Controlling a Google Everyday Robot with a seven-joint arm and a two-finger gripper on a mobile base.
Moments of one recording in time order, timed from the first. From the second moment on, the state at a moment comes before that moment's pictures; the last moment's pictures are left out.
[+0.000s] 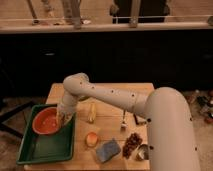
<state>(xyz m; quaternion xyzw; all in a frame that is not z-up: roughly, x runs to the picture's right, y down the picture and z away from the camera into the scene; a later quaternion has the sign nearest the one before) -0.238 0.167 0.758 -0.17 -0.49 -0.55 0.66</state>
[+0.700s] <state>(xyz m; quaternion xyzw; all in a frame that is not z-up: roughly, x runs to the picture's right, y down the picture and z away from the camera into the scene) -0.255 0.172 0.766 -0.17 -0.50 -0.55 0.65</state>
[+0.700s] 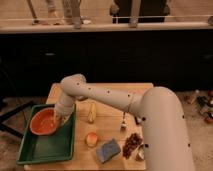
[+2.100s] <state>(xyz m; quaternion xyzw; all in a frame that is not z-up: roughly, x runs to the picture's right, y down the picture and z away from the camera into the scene) -0.245 0.177 0.772 -0.19 -0.49 -0.54 0.66</state>
